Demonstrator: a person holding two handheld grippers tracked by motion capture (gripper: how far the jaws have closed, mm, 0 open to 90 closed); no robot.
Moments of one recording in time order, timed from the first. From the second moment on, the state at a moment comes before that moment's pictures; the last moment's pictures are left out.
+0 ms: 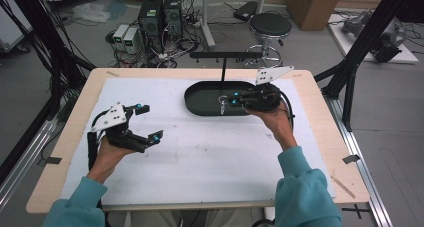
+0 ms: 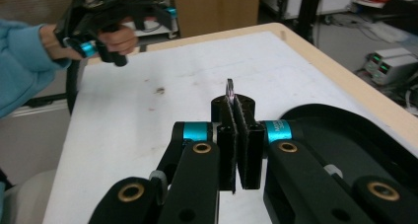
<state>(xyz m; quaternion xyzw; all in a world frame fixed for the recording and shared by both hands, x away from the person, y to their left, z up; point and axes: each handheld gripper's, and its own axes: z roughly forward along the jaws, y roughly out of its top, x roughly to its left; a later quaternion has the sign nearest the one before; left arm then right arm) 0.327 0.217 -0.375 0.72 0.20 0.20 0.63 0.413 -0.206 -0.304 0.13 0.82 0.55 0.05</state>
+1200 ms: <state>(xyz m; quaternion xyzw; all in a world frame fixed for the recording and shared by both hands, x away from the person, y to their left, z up) 0.290 0.279 -0.447 0.66 0.27 0.24 0.66 0.481 -0.271 -0.252 0.23 0.83 0.49 0.14</state>
